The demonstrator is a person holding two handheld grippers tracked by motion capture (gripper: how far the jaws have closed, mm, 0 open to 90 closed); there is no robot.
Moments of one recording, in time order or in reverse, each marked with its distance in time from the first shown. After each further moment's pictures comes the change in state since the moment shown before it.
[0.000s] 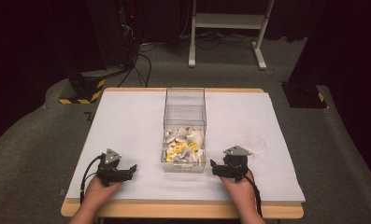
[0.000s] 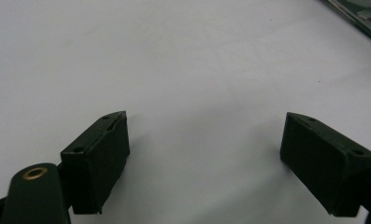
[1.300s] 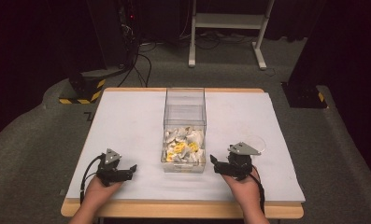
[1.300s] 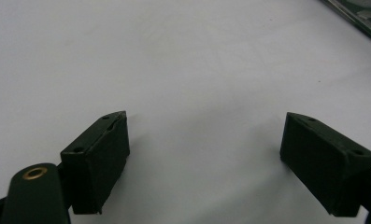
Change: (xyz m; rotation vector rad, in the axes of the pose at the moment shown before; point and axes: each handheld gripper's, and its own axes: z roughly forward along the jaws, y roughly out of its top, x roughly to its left) left arm 0.000 0.000 0.000 0.000 -0.001 0.000; right arm 0.003 0.021 -0.037 -0.144 0.074 -0.025
